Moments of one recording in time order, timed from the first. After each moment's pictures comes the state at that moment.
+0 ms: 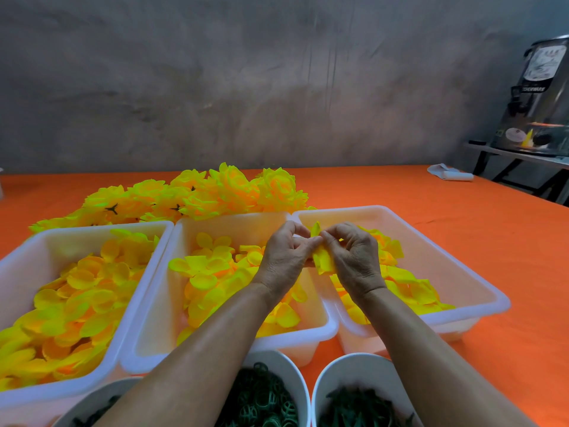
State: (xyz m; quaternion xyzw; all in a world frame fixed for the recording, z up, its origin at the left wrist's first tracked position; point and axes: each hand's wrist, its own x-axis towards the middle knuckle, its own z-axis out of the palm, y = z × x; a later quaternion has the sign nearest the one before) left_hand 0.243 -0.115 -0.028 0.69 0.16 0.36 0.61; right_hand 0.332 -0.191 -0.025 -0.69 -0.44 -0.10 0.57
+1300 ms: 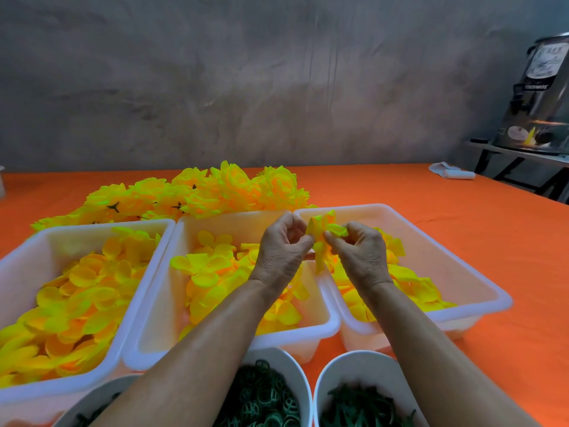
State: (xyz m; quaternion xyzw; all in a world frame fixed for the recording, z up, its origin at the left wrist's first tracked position) left_hand 0.239 -0.114 -0.023 0.68 0.15 0.42 0.58; right_hand 0.338 -0.195 -0.023 -0.70 -0.37 -0.02 0.60
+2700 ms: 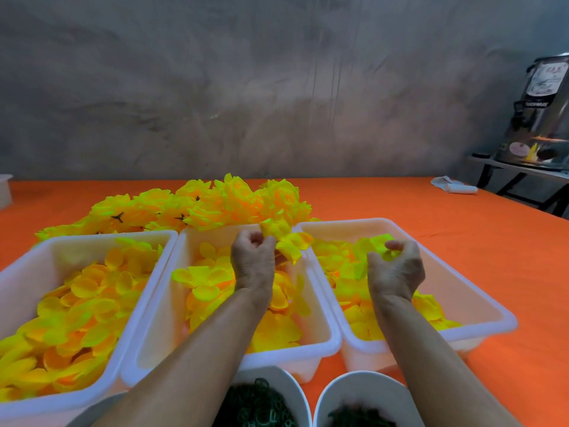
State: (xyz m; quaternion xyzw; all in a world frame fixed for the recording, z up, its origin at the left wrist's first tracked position) left_hand 0.238 -0.094 -0.018 0.52 0.32 0.54 0.58; right_hand 0.358 -0.205 -0.023 -0.77 -0.13 -0.17 0.60
